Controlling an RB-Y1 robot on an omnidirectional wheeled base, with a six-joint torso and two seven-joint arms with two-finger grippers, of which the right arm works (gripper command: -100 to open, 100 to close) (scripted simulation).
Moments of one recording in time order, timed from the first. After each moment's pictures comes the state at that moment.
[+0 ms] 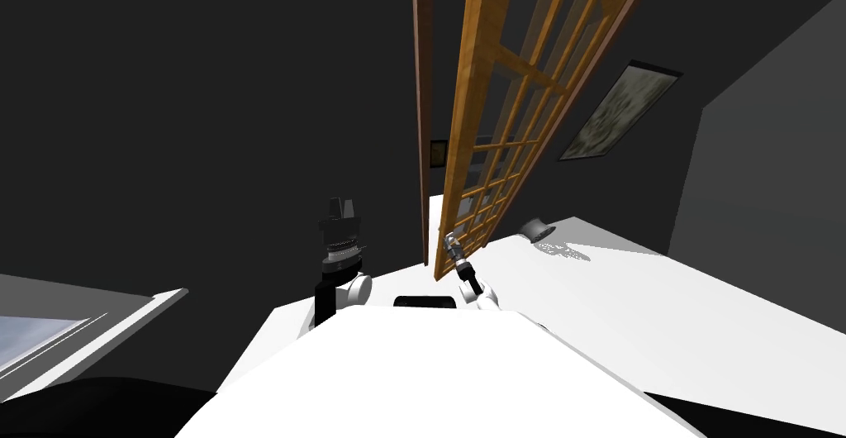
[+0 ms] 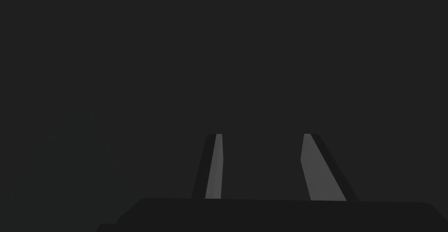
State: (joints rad) arm -0.18 -0.06 0.05 -0.59 0.20 -0.88 0.98
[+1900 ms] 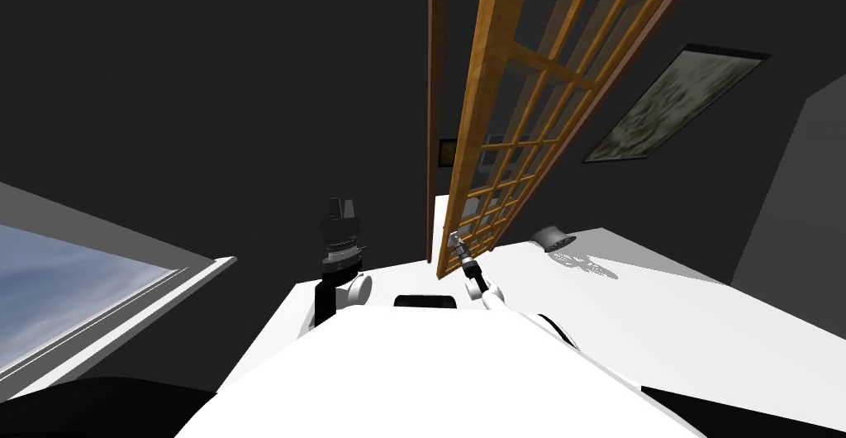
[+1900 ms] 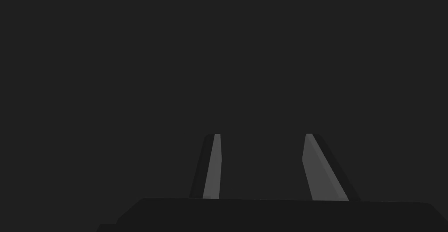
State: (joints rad) arm -0.24 -0.11 0.00 -0.48 0.16 -0.95 0.67
